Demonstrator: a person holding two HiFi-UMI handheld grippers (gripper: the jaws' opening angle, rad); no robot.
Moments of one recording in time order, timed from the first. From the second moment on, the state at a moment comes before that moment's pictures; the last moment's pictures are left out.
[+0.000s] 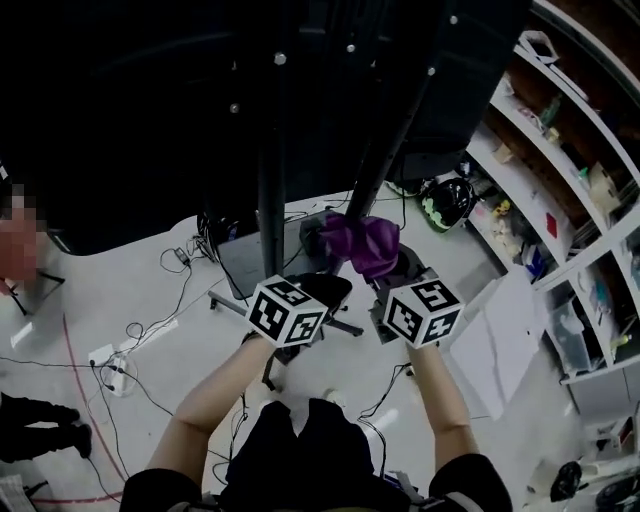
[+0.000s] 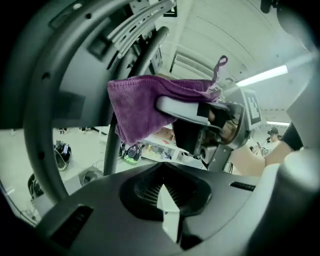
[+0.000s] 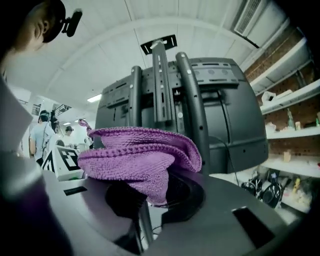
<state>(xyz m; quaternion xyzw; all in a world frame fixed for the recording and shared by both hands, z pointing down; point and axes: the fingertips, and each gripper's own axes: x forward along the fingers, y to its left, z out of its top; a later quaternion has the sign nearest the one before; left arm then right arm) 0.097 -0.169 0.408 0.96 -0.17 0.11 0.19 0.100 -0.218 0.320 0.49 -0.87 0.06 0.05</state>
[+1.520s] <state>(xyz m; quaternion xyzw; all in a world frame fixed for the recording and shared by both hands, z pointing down) 0.167 -0.334 0.003 0.96 -0.27 -0.03 0.08 0.165 -0.328 -0.065 0.42 -0.89 -0.16 -0.04</state>
